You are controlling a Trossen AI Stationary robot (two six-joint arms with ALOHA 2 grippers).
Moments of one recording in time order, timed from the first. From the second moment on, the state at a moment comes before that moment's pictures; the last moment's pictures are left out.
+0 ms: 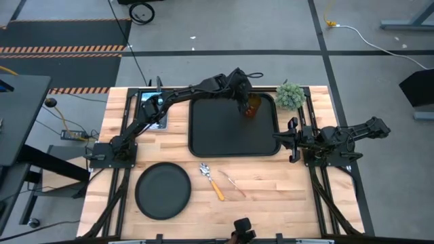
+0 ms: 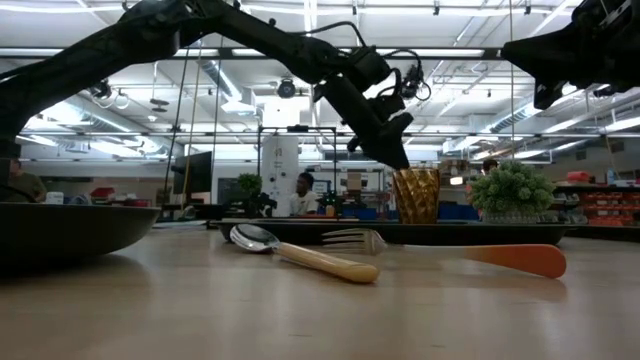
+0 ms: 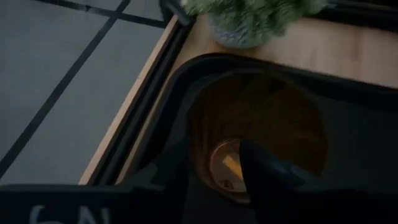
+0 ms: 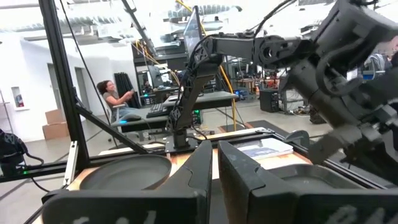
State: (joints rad) left arm 0.41 2.40 2.20 -0.49 0.00 0.10; right arm 0.26 0.11 0.01 0.32 0.40 0.02
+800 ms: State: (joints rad) left arm 0.43 2.40 2.15 -0.73 0.02 0.10; right arm 0.26 0.11 0.01 0.32 0.40 0.02
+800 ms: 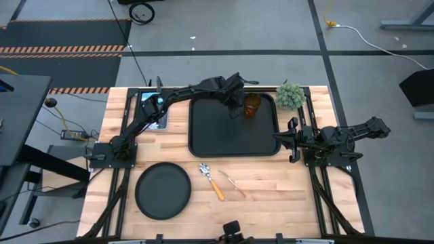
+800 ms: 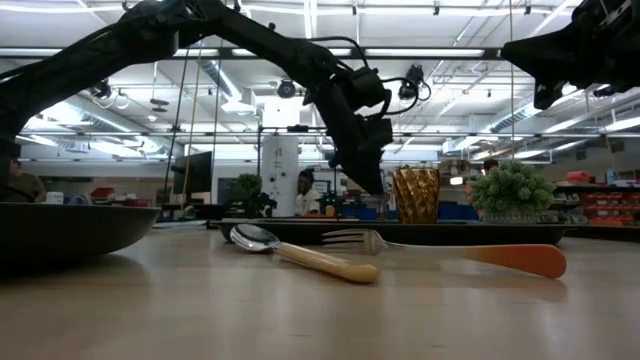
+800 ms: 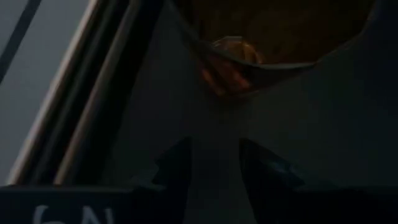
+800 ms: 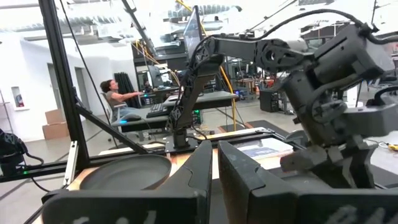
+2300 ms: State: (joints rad) left arm 0.33 2.46 2.10 -0.32 -0.18 0.07; right arm 0.26 0.11 0.01 0.32 0.40 0.02
